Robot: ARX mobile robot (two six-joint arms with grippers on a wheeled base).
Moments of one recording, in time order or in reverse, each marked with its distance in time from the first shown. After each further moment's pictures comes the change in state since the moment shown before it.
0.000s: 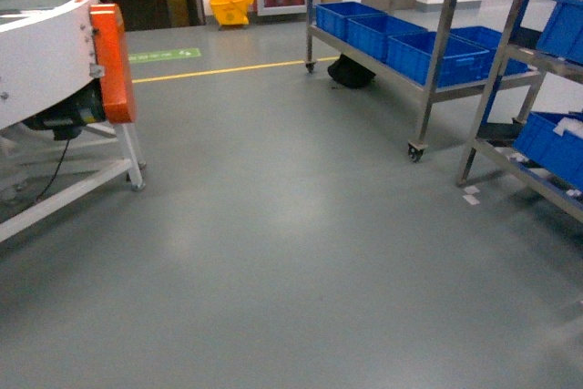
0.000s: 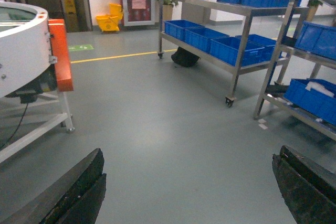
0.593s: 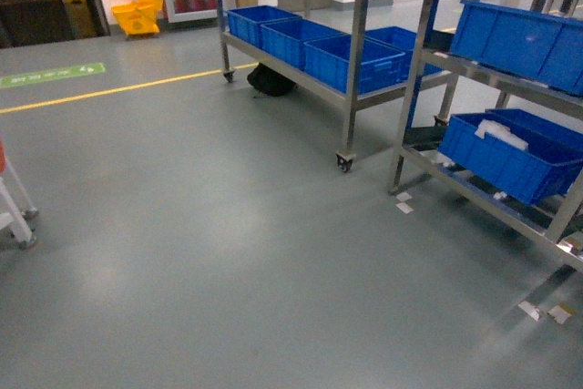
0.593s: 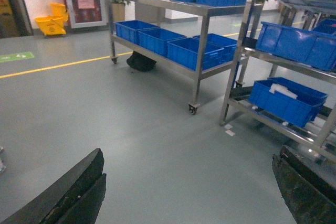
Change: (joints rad) left arm 0.000 0.000 0.000 -0.001 -0.002 0.000; right arm 0.000 0.001 0.000 -0.001 0.000 0.000
